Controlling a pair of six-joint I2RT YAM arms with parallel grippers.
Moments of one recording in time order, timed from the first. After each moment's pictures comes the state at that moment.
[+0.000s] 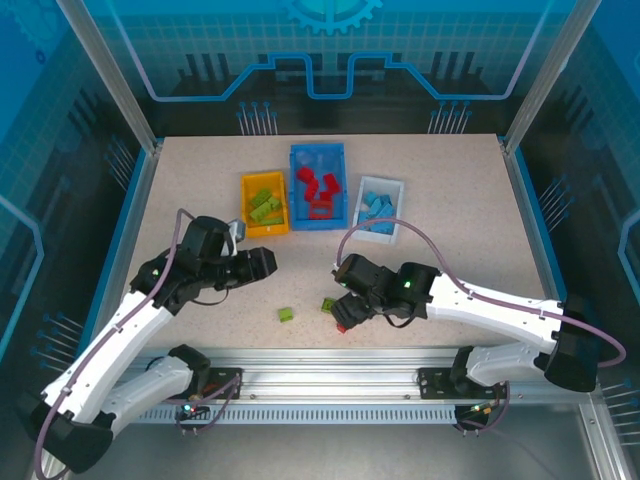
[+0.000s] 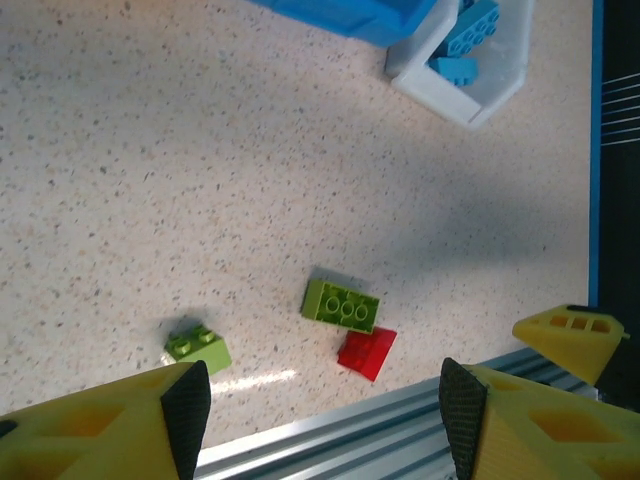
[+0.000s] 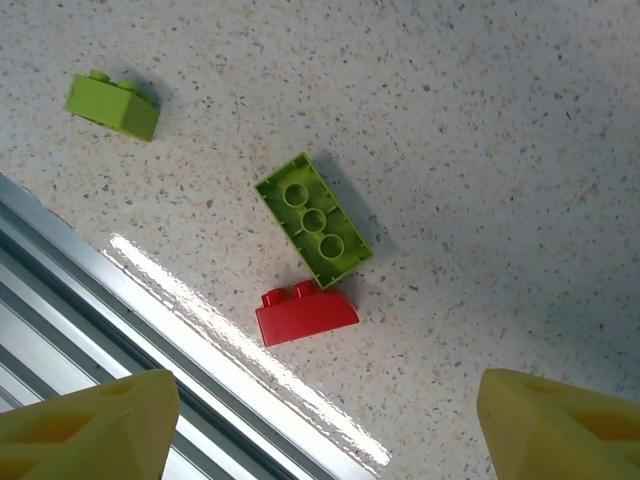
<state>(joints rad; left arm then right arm) -0.44 0.87 0.91 -0.87 0.26 -0.77 1.09 1.26 1.00 -0.87 0.16 0.45</state>
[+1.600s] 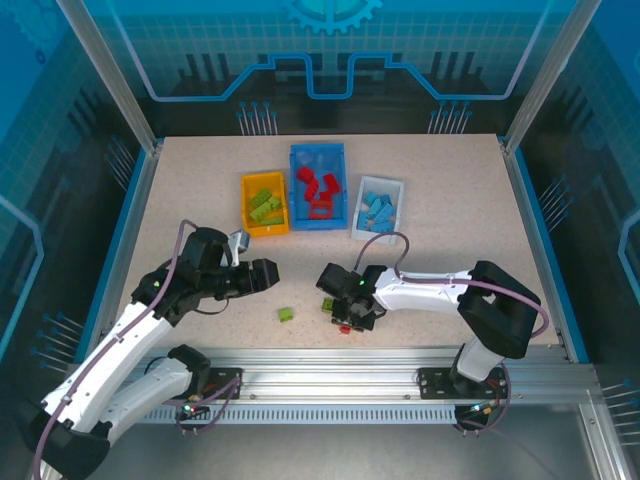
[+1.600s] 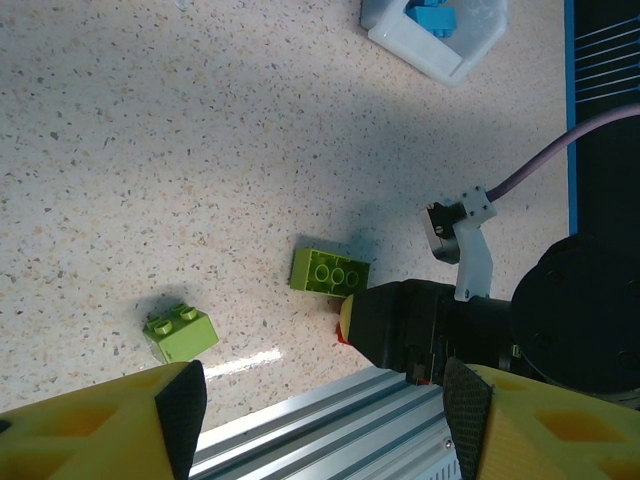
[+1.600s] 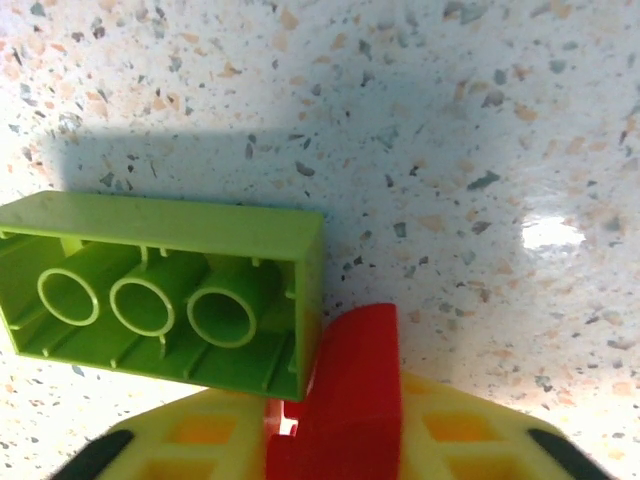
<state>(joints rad) -0.44 0.81 0.79 -0.79 0.34 -0.74 1.02 1.63 0.91 -0.66 -0.02 1.32</state>
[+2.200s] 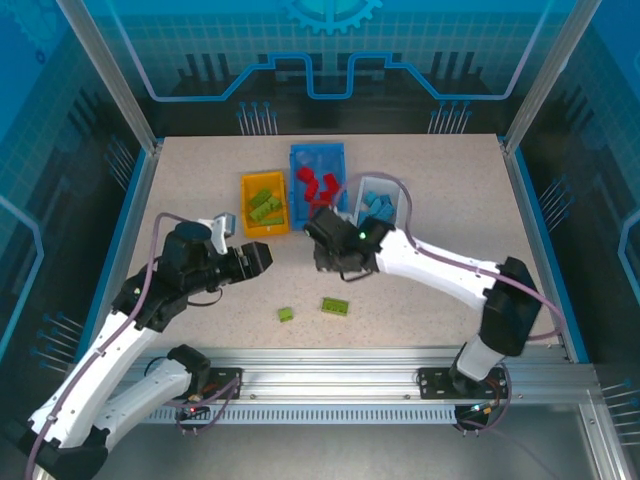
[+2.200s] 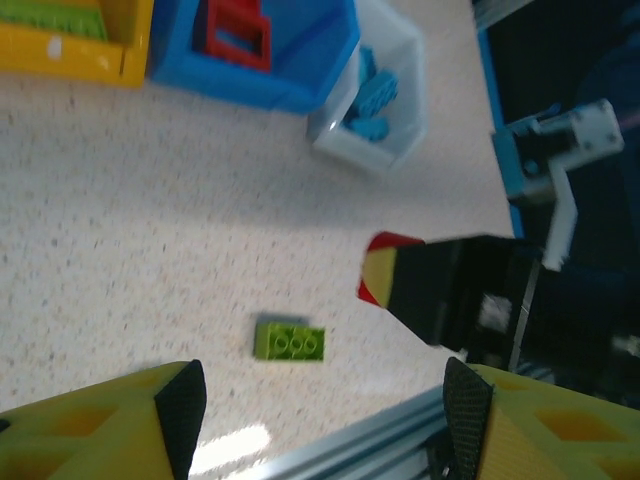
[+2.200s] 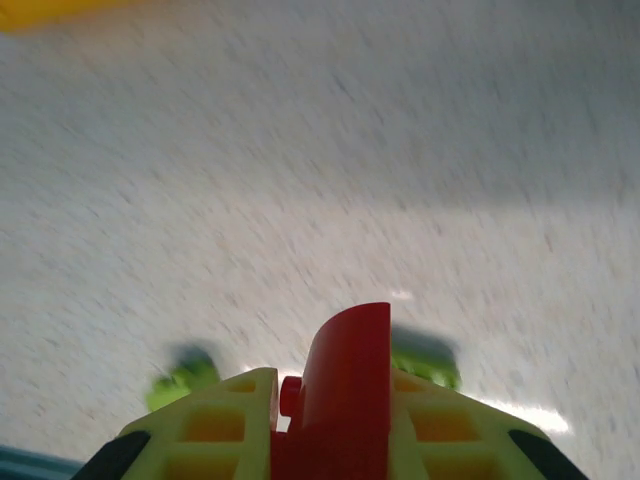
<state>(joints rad) -0.45 0.75 0.90 -0.74 0.23 -0.77 0.92 1.67 1.43 -0.86 0.20 0.90</state>
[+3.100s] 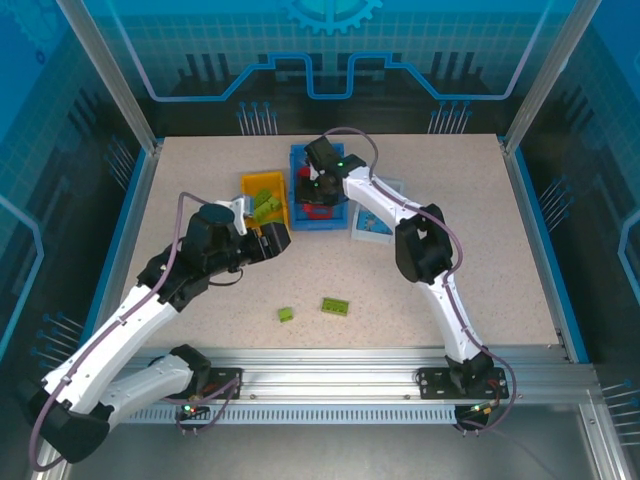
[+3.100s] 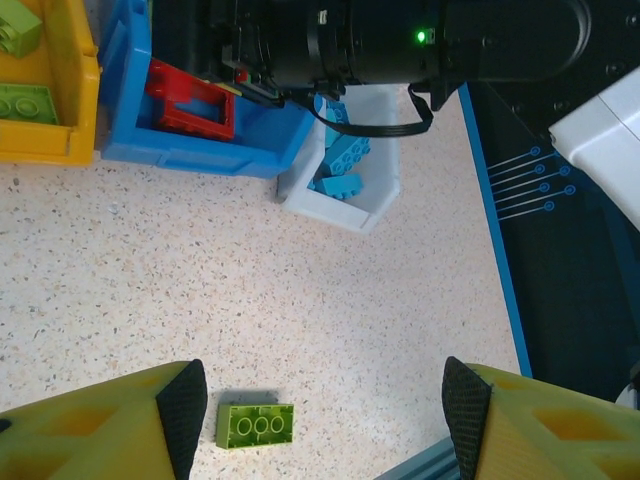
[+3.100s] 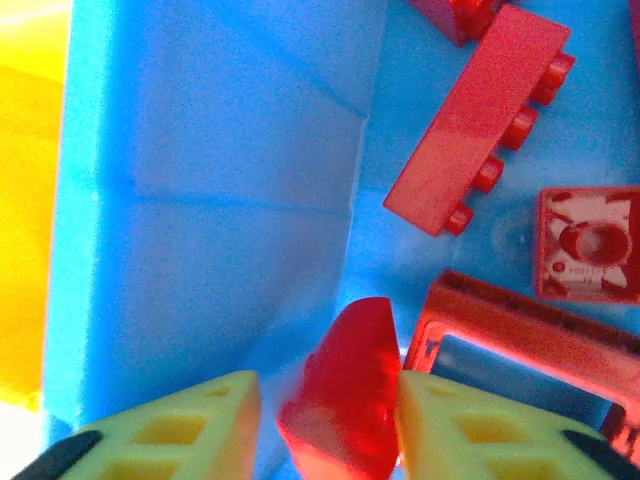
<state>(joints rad) -0.52 0.93 0.95 -0.57 0.15 -0.80 0.58 2.42 2.21 -0.80 -0.18 0.54</state>
